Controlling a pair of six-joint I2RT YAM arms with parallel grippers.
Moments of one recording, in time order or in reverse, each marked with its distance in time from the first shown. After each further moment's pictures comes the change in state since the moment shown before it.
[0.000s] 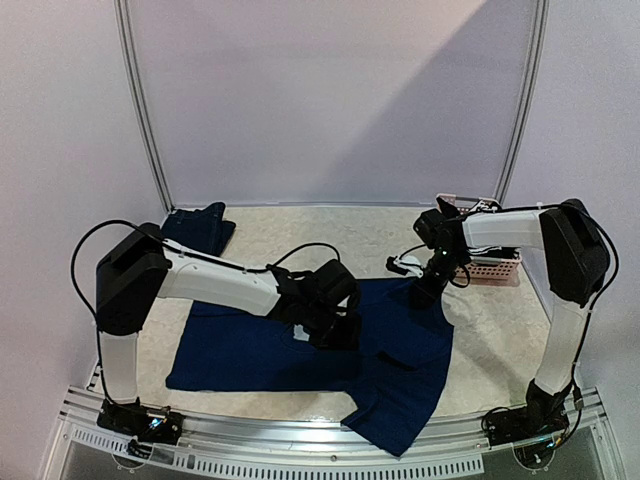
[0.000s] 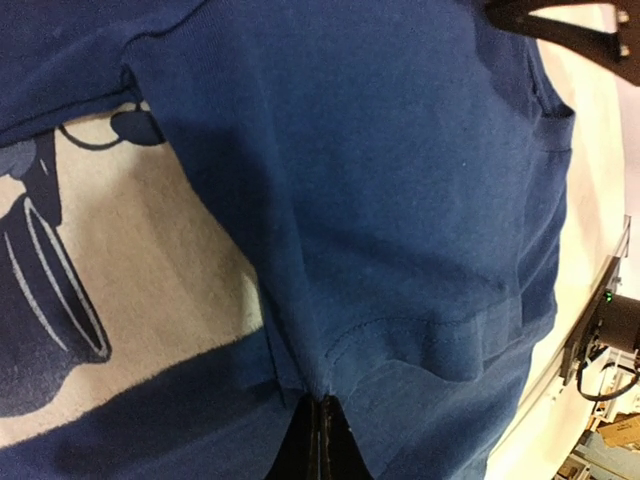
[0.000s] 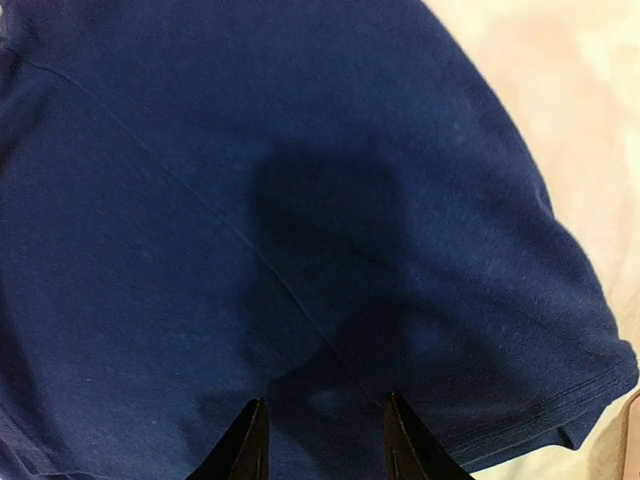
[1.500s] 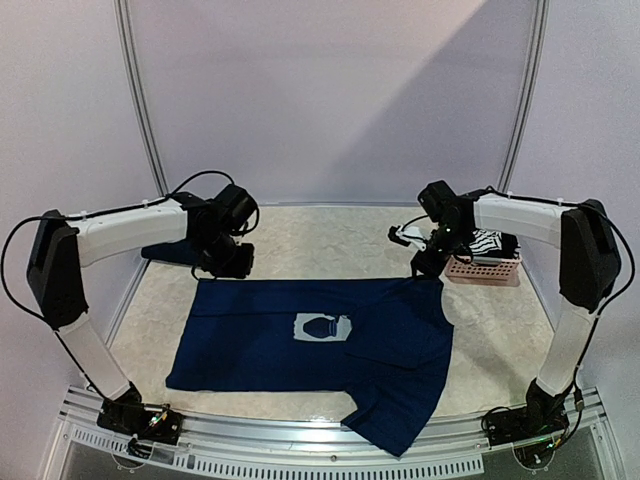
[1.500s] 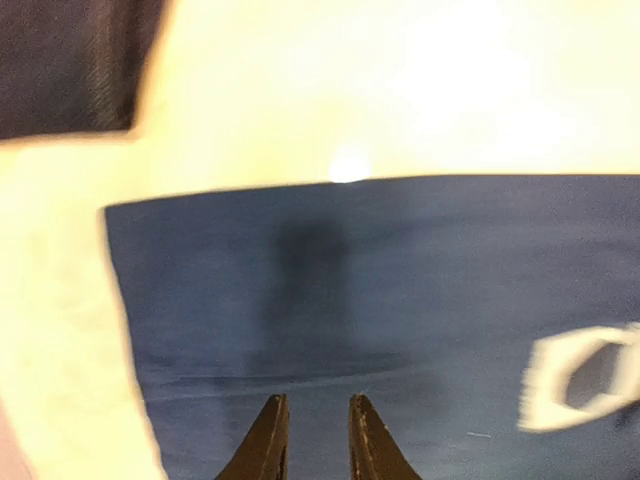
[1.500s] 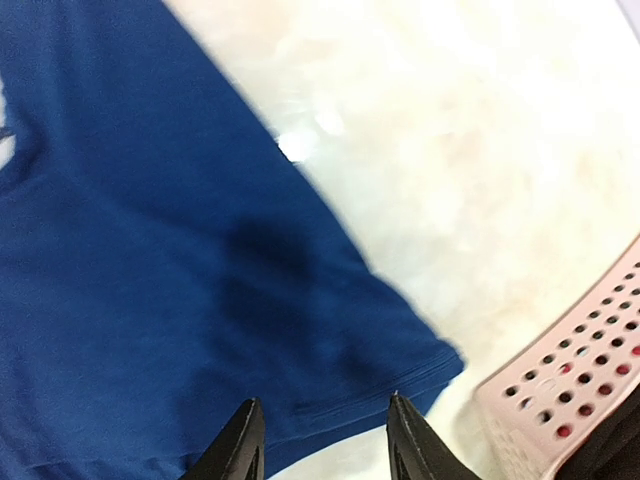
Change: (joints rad) left arm 0.475 -0.335 -0.014 -0.537 -0.356 0.372; right arm -0.009 -0.069 0.122 -0.026 0.108 -0.037
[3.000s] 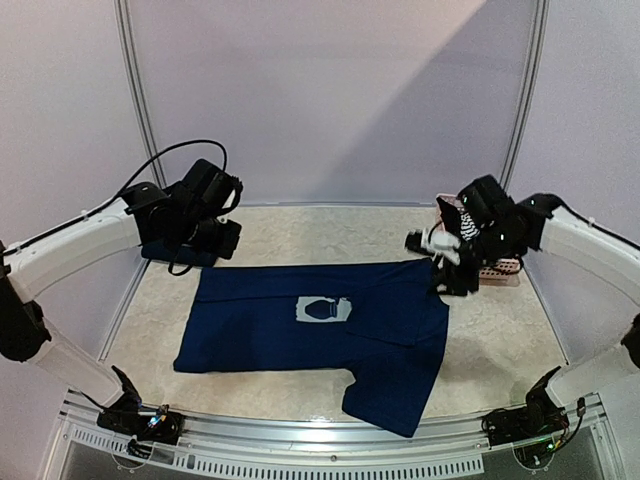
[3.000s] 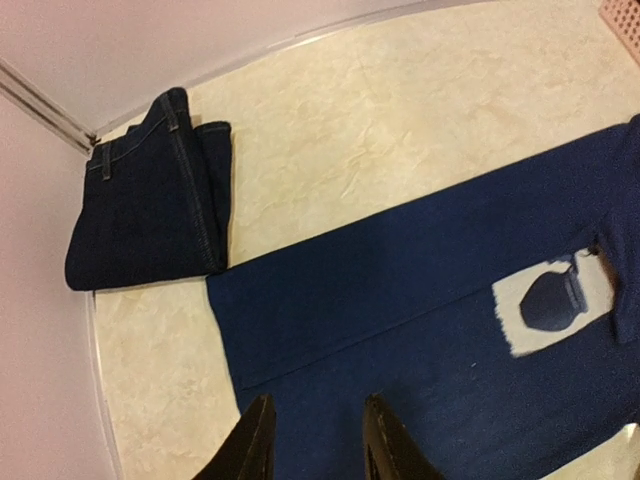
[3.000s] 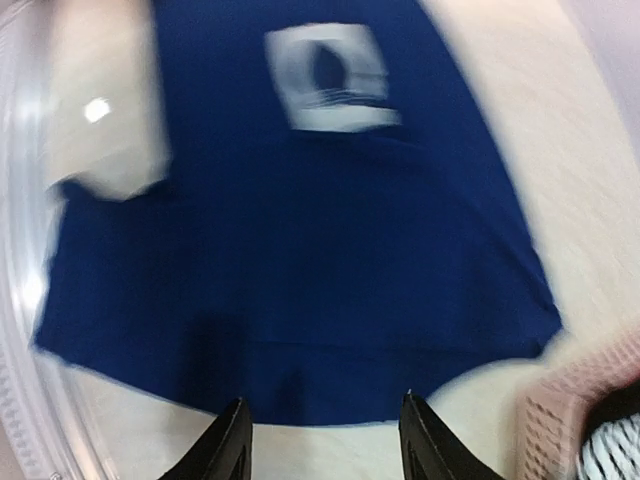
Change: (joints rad) left arm -0.107 -0.259 0.015 0.027 -0.271 0.251; right arm 0.053 -0.460 -0.185 -0.126 -0.229 -0.190
